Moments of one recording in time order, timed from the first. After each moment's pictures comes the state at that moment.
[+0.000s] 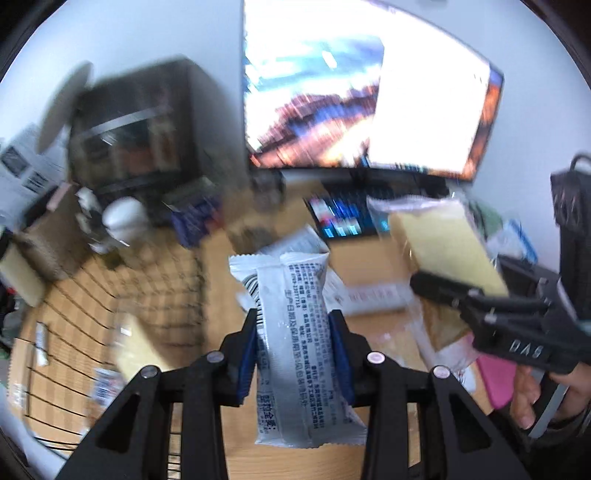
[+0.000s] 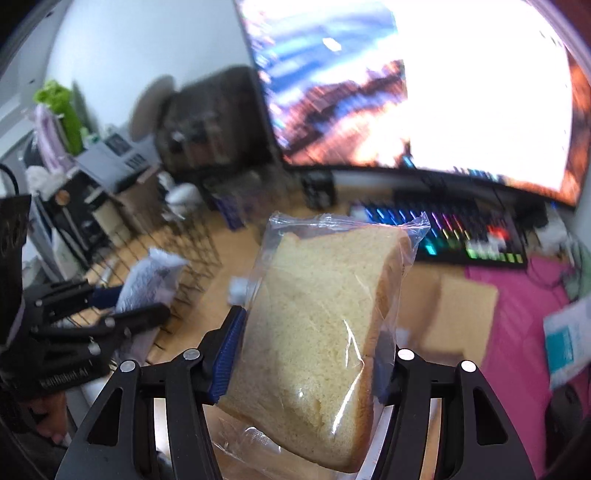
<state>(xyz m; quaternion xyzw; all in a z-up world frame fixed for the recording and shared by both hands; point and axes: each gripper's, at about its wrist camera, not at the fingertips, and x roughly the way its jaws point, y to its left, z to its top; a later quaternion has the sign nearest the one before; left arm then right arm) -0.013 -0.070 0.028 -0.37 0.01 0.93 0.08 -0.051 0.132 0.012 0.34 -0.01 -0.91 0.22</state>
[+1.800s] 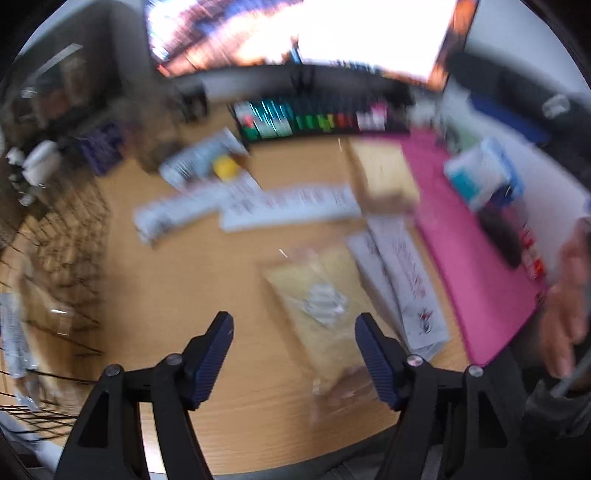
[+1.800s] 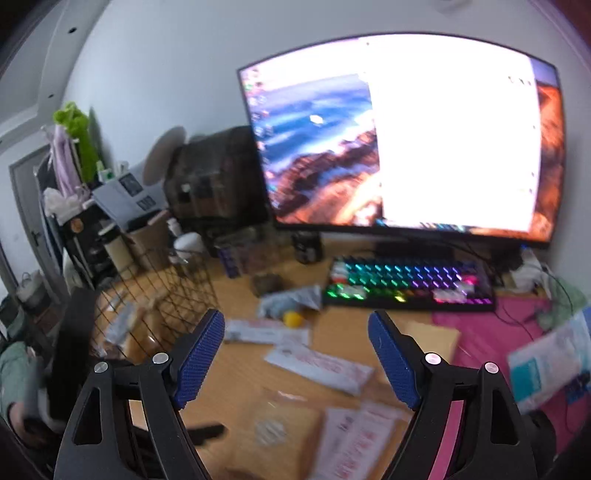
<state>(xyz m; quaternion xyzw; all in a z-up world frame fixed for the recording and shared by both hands) -0.021 0.050 -0.075 -0.53 0.04 0.84 0.14 -0.021 0.201 0.029 0.27 -0.02 -0.94 0.20</state>
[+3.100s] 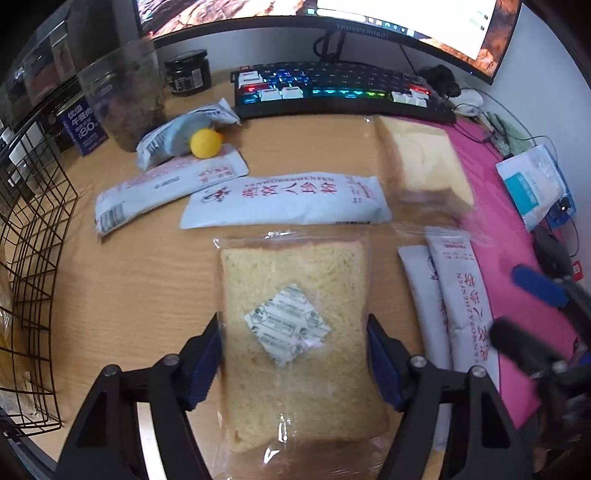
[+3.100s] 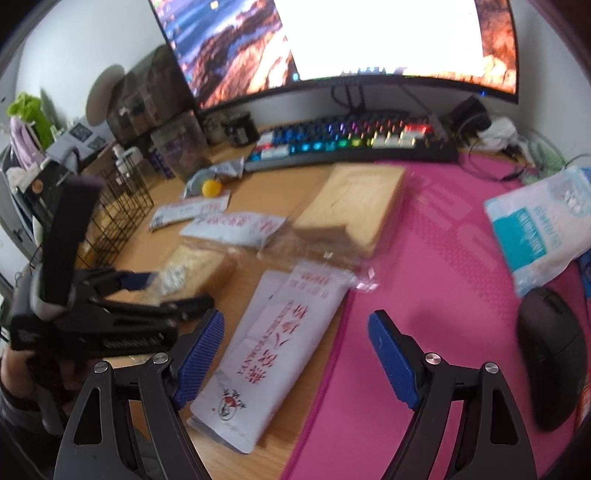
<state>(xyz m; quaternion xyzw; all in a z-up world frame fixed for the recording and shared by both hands) -0.055 0.078 -0.115 -0.53 0.01 0.84 0.08 -0.029 0.276 -0.091 0.43 -0.05 -0.88 0.17</state>
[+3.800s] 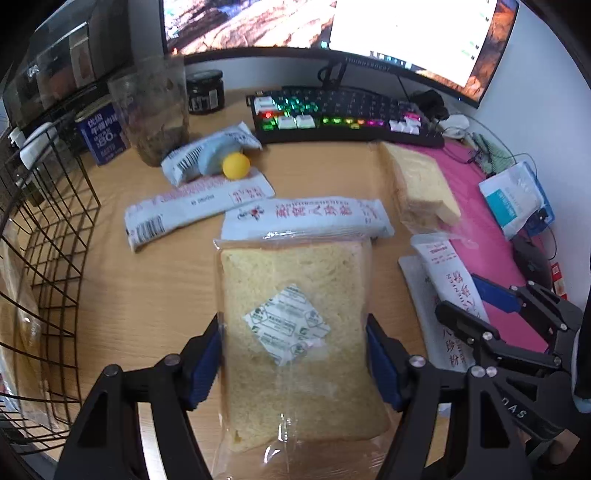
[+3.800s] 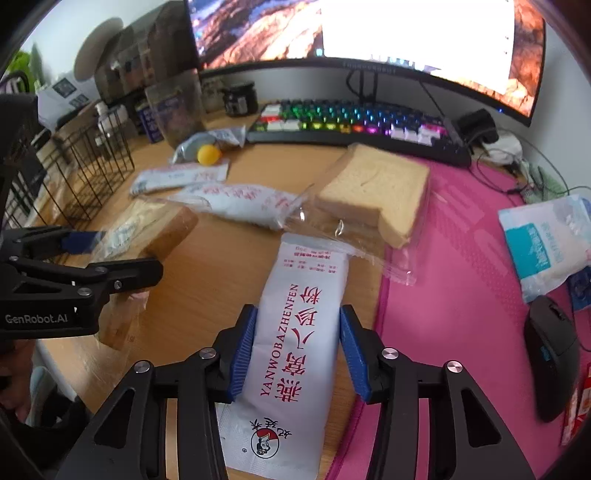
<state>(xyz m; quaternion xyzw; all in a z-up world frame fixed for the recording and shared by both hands) -0.045 0.042 -0.084 -0.50 0.00 0.86 0.11 -0.031 0.227 -0.096 0.44 0.03 -0.89 0.12</state>
